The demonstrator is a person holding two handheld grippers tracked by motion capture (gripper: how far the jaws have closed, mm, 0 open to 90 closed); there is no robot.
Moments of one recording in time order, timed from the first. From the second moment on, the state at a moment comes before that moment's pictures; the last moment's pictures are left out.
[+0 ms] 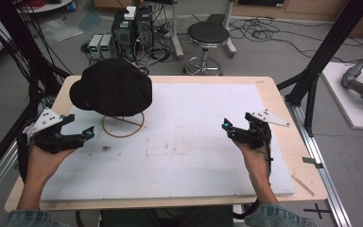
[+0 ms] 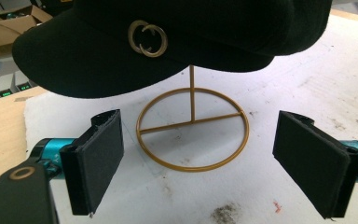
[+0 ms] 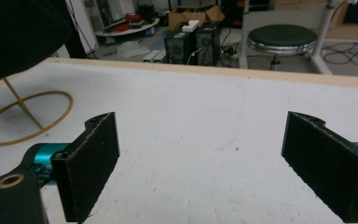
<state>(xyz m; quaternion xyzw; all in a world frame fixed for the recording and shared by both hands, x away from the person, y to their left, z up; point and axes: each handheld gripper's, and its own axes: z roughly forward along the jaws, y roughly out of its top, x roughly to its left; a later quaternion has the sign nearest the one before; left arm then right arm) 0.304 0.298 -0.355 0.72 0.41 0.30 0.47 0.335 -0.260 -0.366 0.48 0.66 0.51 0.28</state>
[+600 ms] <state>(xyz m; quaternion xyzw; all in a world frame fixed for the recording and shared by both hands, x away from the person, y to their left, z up) 0.303 0.298 -0.353 0.72 0.41 0.30 0.48 0.332 -0.266 -0.367 0.49 0.65 0.52 0.28</state>
